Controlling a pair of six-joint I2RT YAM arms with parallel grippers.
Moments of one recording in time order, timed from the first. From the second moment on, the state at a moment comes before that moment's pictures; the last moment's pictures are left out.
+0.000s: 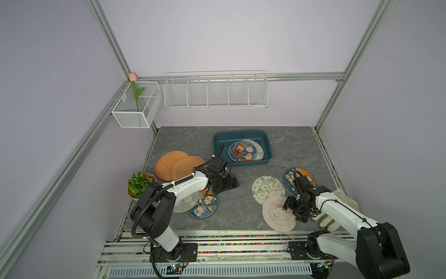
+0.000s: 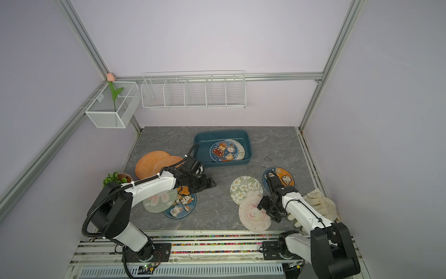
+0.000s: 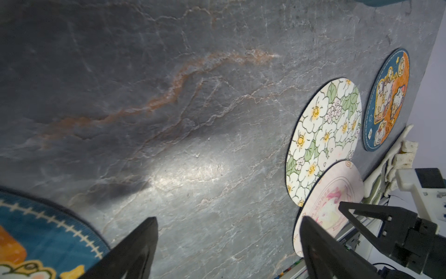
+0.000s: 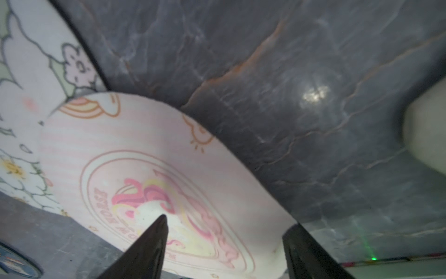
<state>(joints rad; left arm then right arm) -0.67 1.62 0.99 -0.44 0.31 -0.75 0.26 1.16 0.54 -0.86 -0.17 0.85</state>
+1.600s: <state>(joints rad) -0.64 1.61 0.96 -0.42 0.32 -0.73 0.34 1.57 1.45 -0.91 -0.36 0.67</state>
